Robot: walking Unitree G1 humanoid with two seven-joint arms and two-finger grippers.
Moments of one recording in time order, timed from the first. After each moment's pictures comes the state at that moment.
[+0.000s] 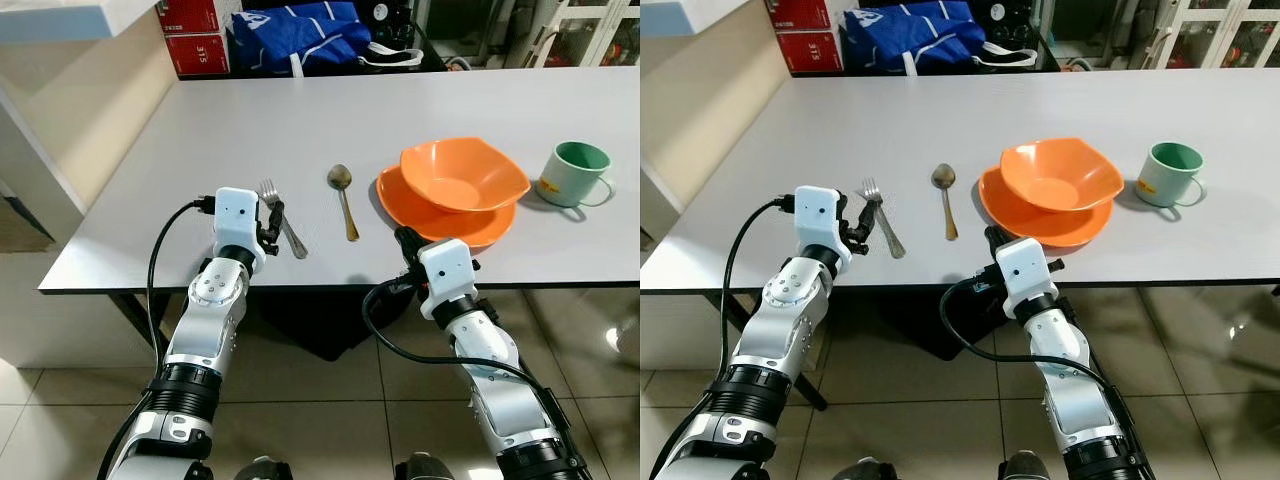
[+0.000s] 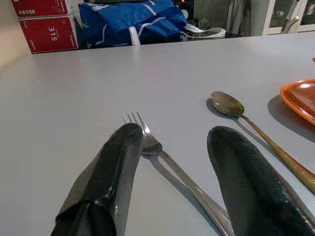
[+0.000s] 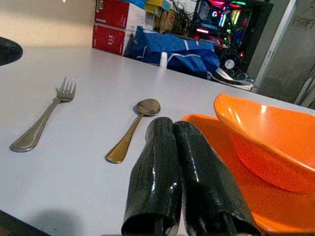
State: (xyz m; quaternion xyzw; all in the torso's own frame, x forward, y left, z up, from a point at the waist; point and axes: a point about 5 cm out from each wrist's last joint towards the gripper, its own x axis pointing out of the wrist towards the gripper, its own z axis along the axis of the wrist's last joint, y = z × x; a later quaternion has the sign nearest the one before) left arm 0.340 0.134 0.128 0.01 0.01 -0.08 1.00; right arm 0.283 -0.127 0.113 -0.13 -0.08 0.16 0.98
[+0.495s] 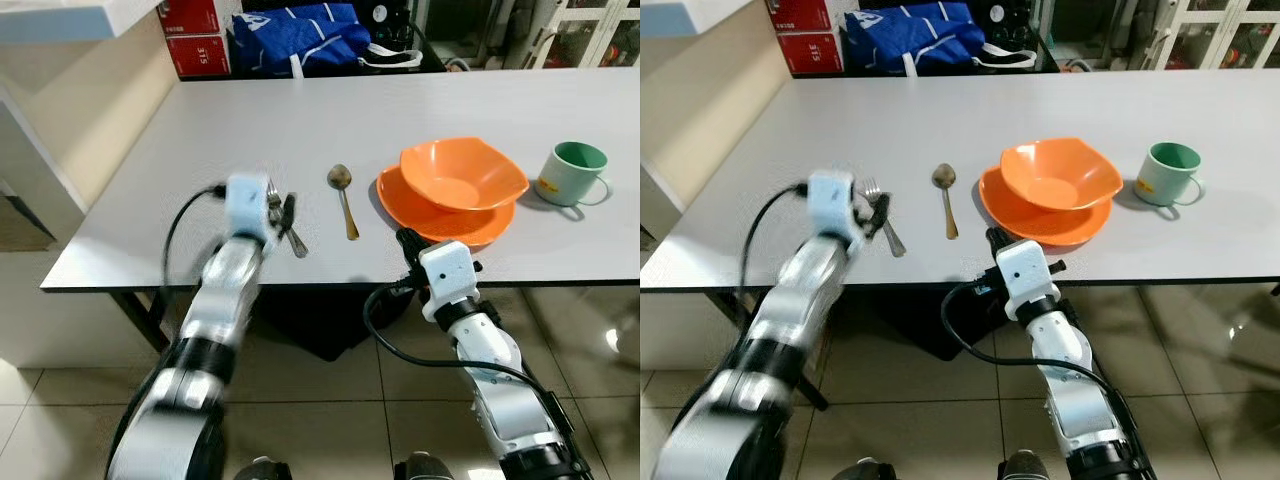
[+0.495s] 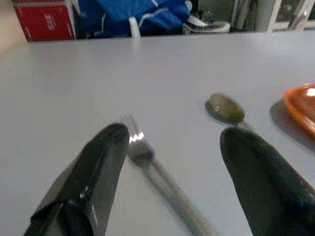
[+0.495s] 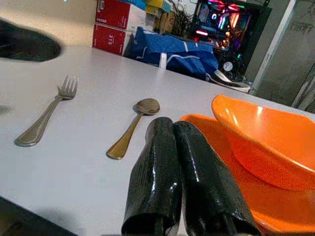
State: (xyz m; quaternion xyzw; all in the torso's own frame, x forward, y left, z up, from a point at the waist) left arm 0.374 0.113 0.143 -0.02 0.04 -0.07 1.00; right arm 0.277 -0.129 0.113 -0.14 -0.08 0.16 0.97
